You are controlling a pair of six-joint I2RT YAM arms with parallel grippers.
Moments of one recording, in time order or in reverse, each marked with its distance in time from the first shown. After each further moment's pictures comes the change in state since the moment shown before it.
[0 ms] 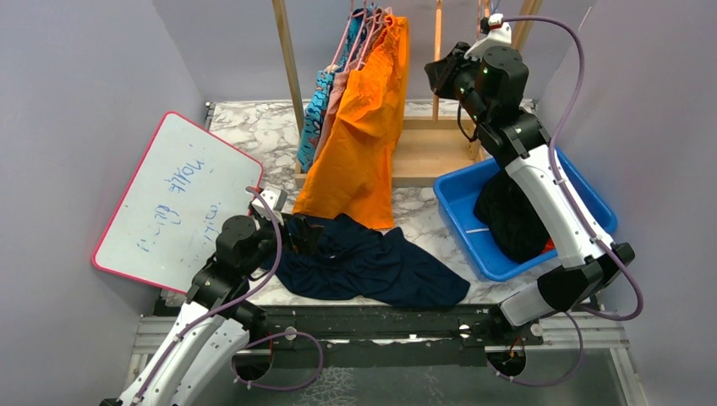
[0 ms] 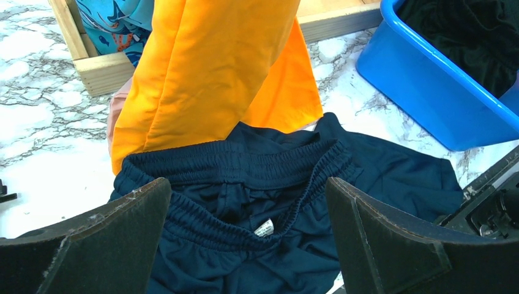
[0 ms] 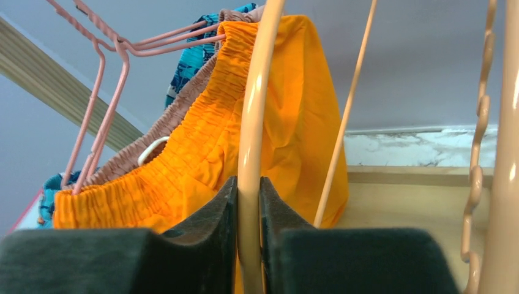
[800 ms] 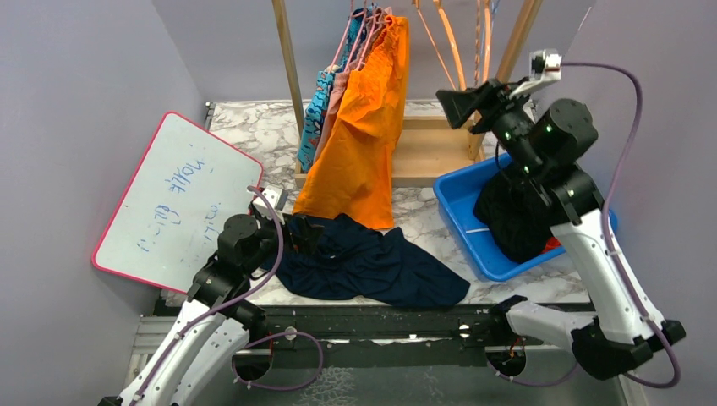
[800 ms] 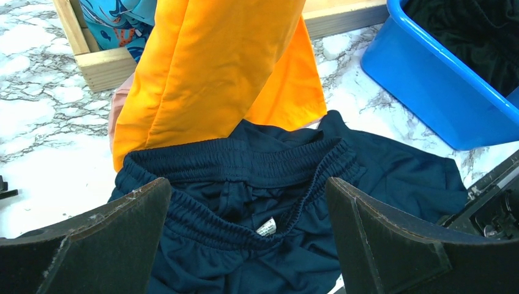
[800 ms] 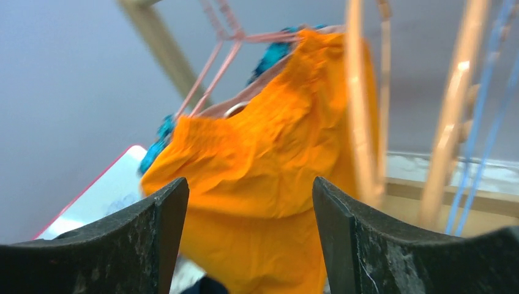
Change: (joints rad) left arm 0.000 0.014 0.000 -0.001 -0.008 0.000; right arm -0.016 -0.380 -0.288 0.080 -0.166 -0.014
